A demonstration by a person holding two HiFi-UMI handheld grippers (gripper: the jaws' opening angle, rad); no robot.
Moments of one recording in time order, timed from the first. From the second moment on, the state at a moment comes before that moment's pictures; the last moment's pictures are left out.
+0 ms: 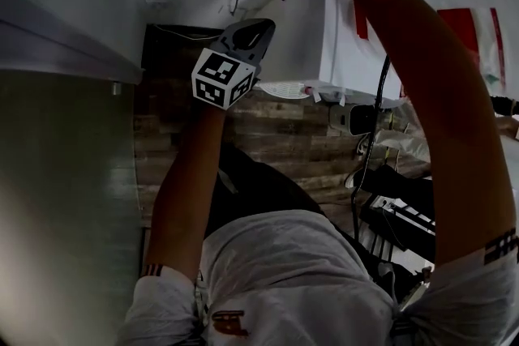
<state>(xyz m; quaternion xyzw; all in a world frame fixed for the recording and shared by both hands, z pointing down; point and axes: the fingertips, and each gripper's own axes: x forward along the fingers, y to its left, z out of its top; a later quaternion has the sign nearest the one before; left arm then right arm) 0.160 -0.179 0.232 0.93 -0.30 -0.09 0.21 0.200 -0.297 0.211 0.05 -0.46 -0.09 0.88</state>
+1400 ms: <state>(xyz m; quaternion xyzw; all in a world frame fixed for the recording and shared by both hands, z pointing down) 0.149 -0.142 0.298 0.91 -0.30 -0.07 0.26 0.194 -0.144 0.267 -0.17 -0.42 -0.08 0.89</state>
